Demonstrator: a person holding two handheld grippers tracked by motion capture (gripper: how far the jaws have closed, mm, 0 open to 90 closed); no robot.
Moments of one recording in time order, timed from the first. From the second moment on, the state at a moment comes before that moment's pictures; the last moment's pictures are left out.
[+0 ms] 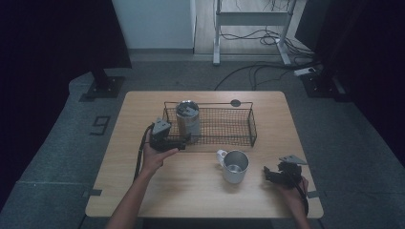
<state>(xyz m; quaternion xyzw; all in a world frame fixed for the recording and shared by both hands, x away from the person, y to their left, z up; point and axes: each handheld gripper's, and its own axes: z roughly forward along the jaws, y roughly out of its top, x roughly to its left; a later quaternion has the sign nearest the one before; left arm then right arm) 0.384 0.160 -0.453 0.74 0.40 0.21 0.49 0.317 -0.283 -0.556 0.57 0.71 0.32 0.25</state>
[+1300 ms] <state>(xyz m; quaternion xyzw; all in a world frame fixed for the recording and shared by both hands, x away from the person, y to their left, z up) 0.316 0.211 -0.519 0.77 0.43 0.18 0.43 0.317 -0.283 -0.556 0.57 0.71 0.32 0.25</state>
